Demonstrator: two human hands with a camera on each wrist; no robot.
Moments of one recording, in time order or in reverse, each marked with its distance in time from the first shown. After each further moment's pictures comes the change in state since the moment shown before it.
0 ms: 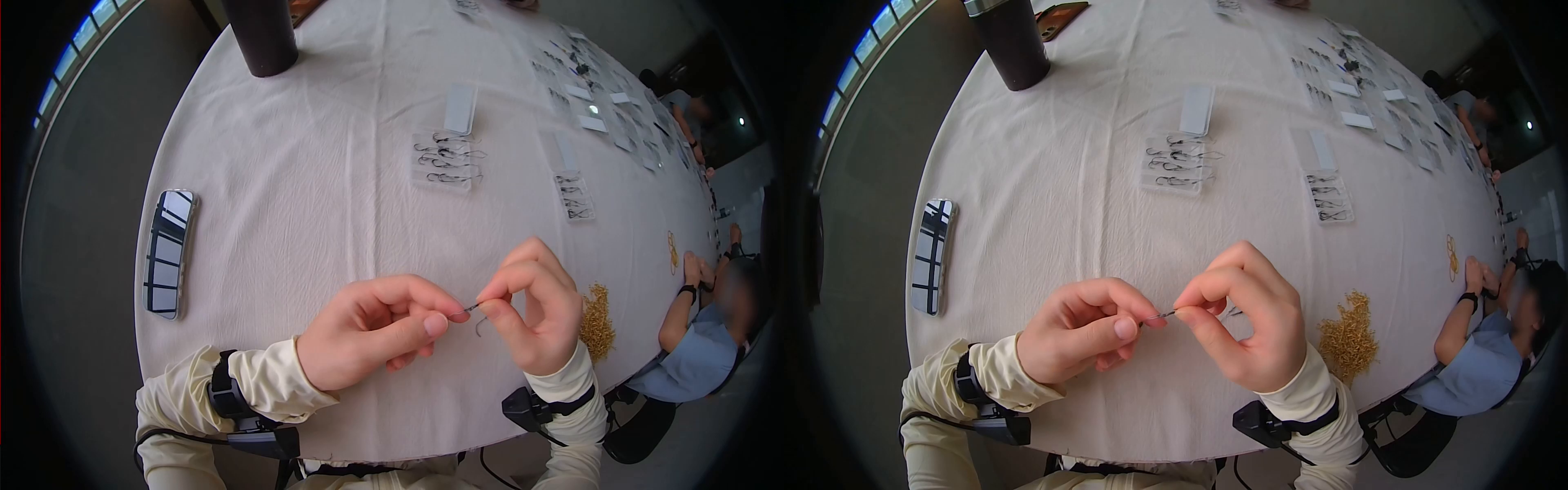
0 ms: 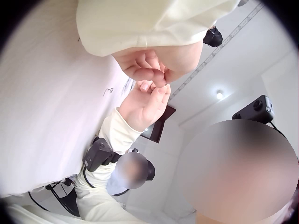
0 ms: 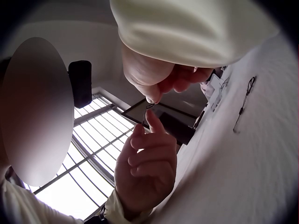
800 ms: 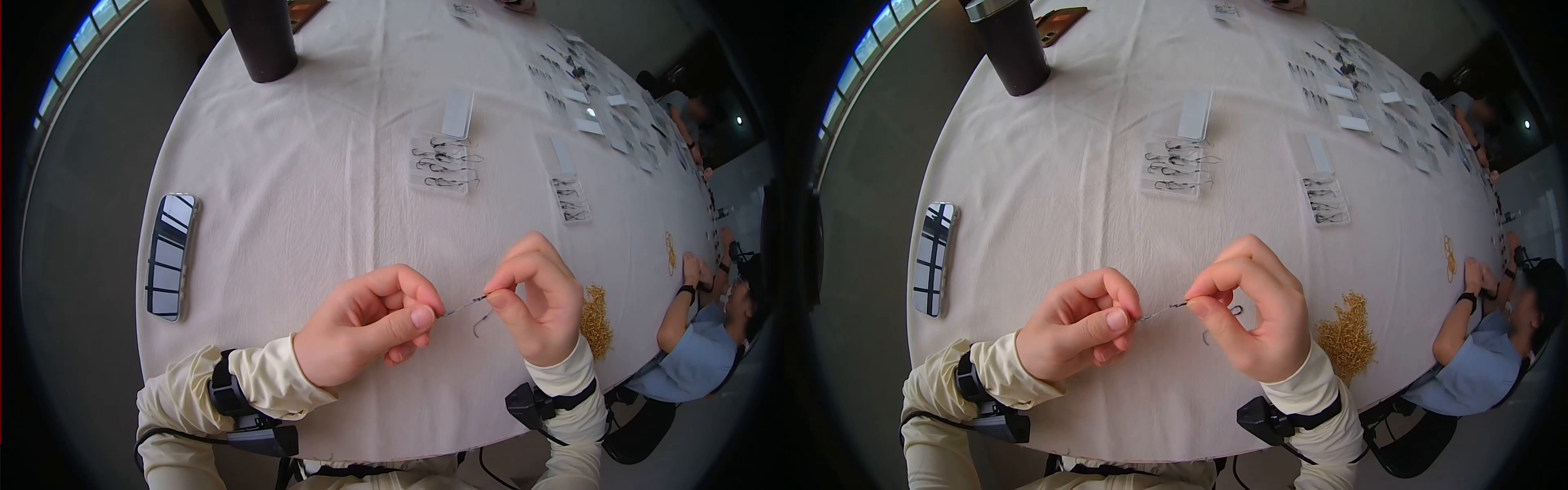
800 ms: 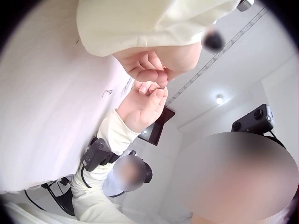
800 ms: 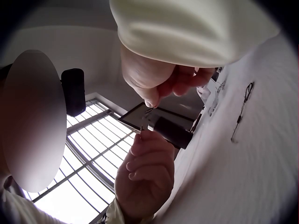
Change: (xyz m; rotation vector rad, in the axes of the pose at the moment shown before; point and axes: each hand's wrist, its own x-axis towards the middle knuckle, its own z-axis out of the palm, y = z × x) left_hand 0.002 -0.005 -0.008 -0.073 -0.025 0.049; right_hand 0.000 0.008 -0.004 0.057 0.020 0.018
